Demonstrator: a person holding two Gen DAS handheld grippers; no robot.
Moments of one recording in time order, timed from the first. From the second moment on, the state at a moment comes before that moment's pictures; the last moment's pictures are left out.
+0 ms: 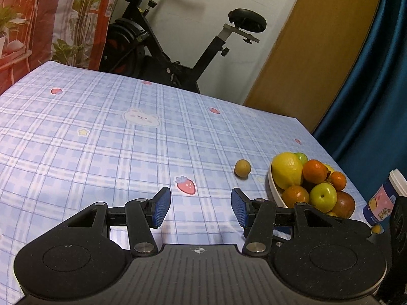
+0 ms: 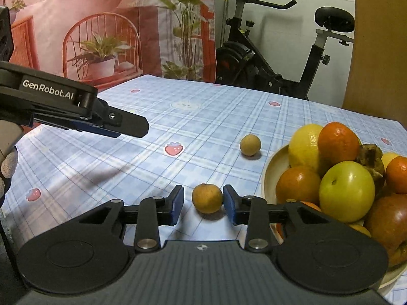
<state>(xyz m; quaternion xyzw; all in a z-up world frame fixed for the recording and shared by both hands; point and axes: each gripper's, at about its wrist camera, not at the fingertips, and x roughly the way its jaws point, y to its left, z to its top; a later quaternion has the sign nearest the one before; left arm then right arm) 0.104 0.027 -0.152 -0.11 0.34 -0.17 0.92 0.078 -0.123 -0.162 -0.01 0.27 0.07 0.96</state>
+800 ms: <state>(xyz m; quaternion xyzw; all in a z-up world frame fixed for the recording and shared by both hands) 0.102 0.028 -0.146 -0.07 0.34 -0.16 0.92 0.055 -0.135 -0.154 0.02 0.23 0.09 0.97</state>
